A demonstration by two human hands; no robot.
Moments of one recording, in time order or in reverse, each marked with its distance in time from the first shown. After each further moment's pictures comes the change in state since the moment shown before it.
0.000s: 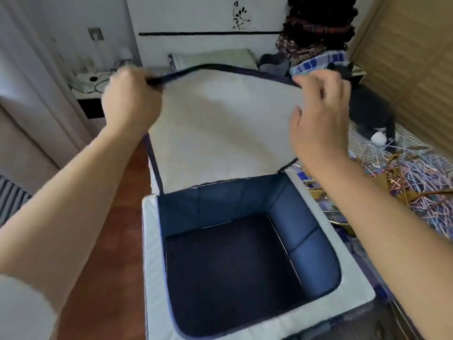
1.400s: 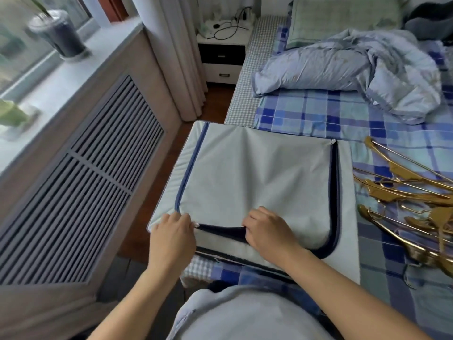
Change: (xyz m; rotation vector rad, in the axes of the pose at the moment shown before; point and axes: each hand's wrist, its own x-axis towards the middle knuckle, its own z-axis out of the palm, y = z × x) left_hand -0.449 0.057 0.006 0.654 -0.389 -0.382; right_hand -0.282 0.049 0.002 0.556 -1.035 -0.611
